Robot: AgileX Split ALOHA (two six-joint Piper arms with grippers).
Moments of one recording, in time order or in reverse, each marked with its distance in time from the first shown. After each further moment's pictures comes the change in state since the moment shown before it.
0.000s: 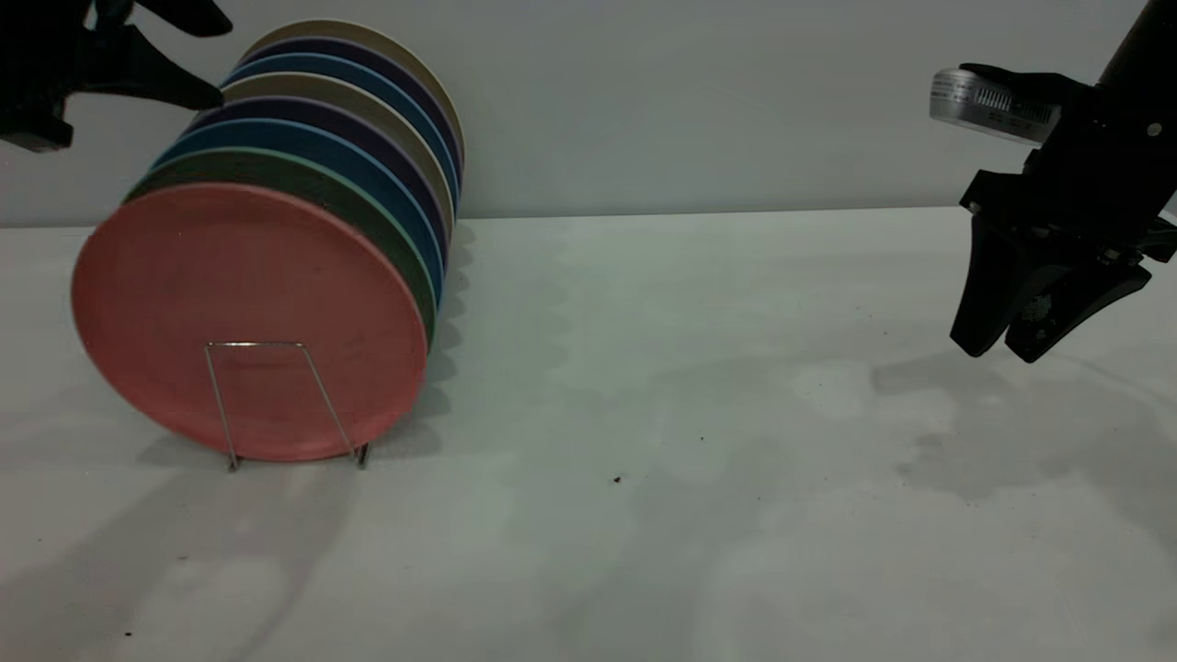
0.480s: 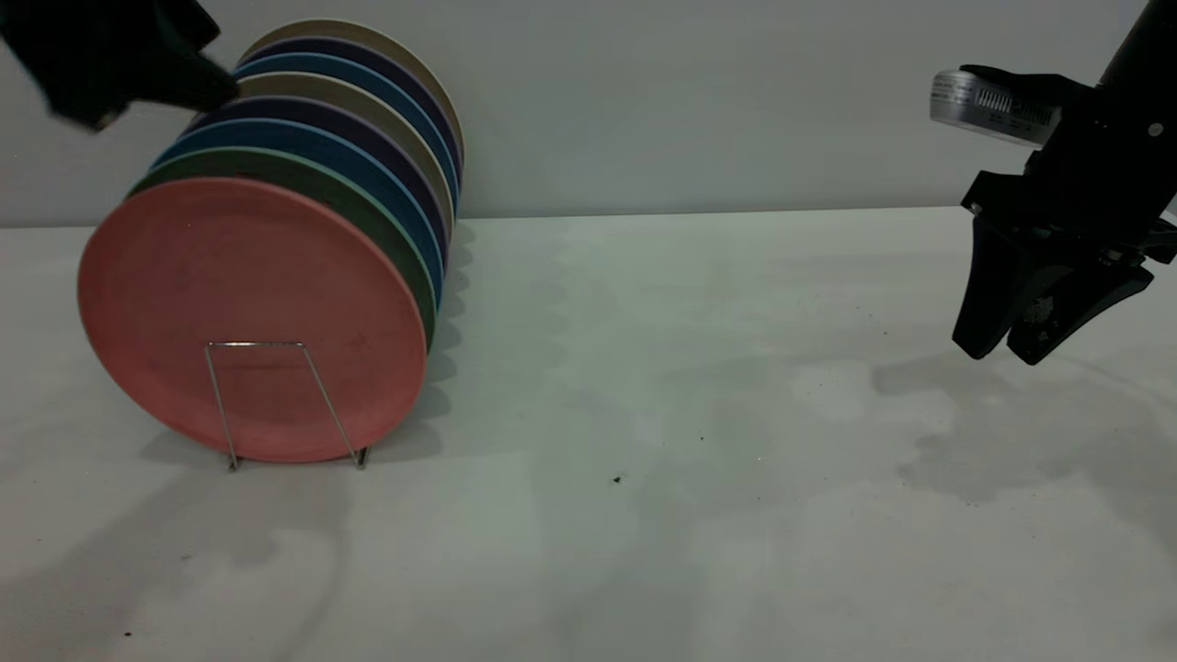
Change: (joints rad) left arm 0.000 -0.026 0.000 -0.029 0.027 -0.616; right arm 0.000 0.000 0.000 -0.005 0.012 0.002
